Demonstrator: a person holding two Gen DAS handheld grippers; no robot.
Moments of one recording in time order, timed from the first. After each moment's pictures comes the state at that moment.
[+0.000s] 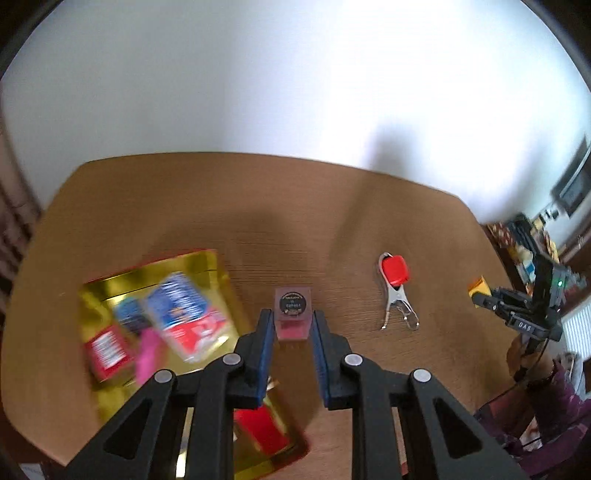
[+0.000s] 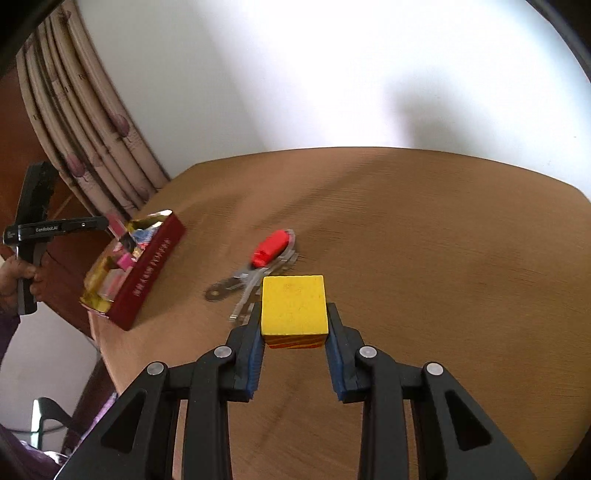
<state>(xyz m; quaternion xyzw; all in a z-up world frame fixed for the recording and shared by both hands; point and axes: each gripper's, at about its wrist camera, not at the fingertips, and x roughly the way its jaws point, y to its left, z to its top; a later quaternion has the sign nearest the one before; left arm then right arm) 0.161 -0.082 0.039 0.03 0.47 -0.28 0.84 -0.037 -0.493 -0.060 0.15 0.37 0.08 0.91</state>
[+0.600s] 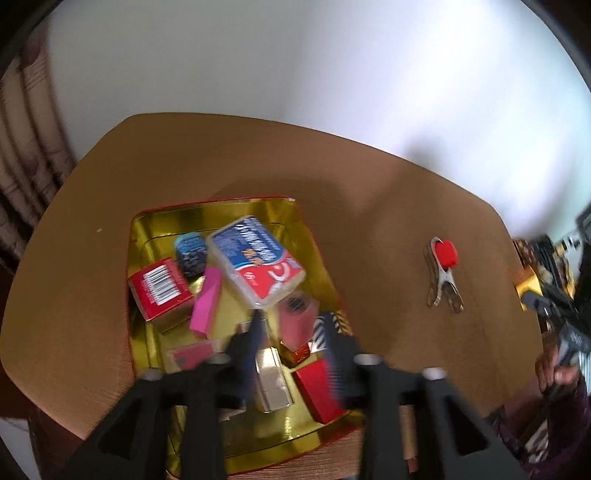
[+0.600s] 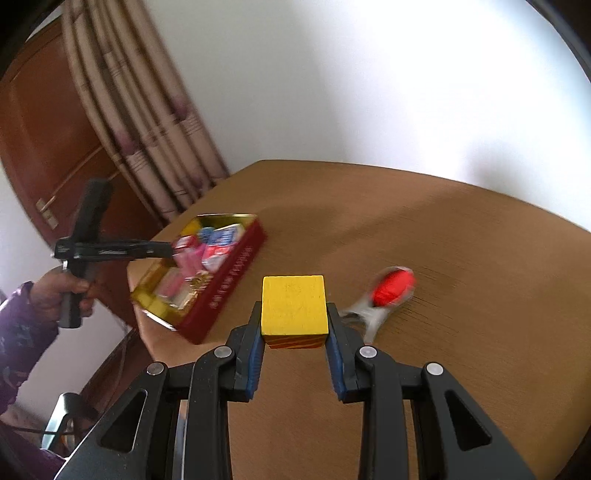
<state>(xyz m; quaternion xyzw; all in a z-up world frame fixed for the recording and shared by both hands) 0.156 -0.043 -0.012 -0.01 0.50 -0.21 0.84 -0.011 -0.379 -0.014 0.10 0.35 0.18 0.92</state>
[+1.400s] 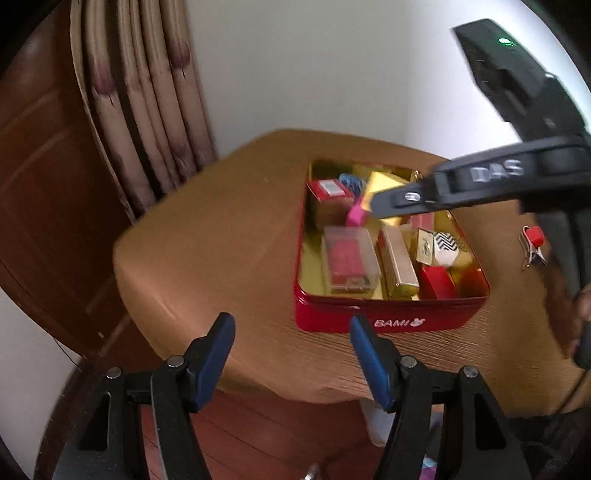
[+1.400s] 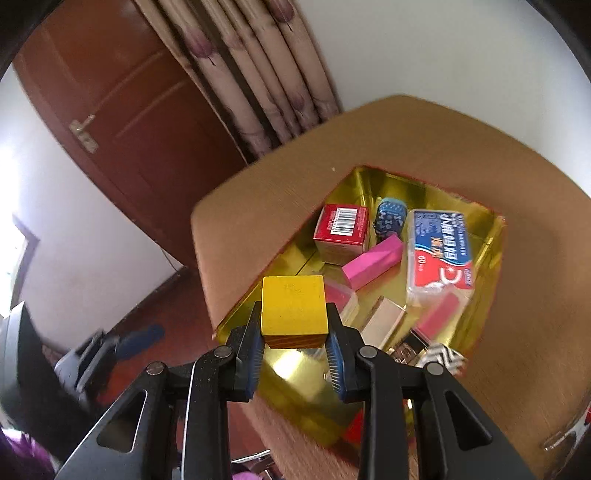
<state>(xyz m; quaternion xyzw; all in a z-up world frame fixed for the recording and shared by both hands) -0.001 0.019 -0.050 0.01 0.41 0.02 0.91 0.137 -0.121 -0.063 0.03 0.45 0.32 0.83</state>
